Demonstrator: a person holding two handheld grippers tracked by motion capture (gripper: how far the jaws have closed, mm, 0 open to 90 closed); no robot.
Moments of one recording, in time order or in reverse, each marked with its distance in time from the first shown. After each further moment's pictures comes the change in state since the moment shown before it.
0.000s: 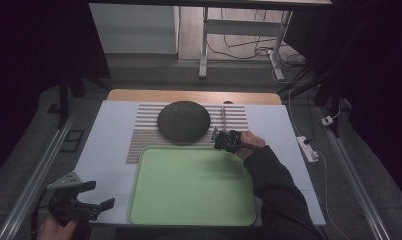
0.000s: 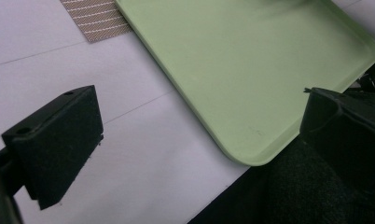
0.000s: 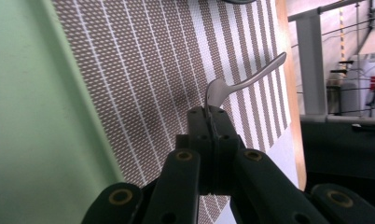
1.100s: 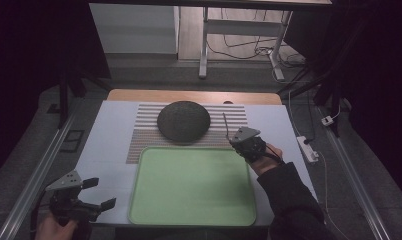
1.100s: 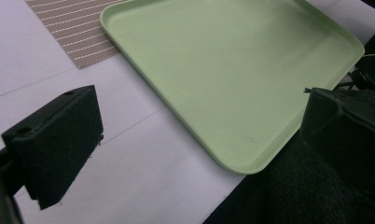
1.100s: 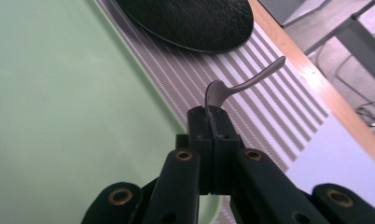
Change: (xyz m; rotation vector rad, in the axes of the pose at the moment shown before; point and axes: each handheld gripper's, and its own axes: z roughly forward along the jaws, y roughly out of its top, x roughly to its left) left arm -0.003 0.006 -0.001 -0.041 -0.038 0.093; right arm -0.007 -0.048 -0.091 -0.325 0.202 0.456
